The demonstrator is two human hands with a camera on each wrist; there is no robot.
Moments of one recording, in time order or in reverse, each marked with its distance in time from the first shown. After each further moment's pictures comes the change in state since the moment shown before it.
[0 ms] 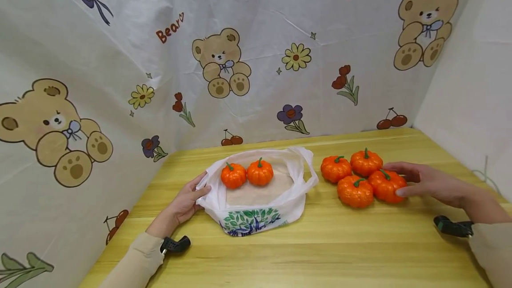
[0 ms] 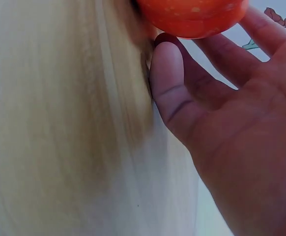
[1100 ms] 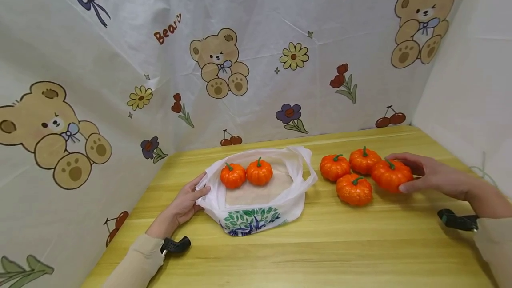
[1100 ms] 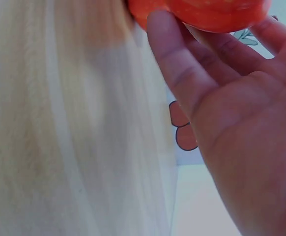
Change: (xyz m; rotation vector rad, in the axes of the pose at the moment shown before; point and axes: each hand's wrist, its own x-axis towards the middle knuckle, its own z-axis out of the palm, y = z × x) left_hand 0.001 -0.001 -0.002 0.001 0.006 -0.012; right_hand -0.004 -0.006 -0.007 -0.035 0.076 -0.037
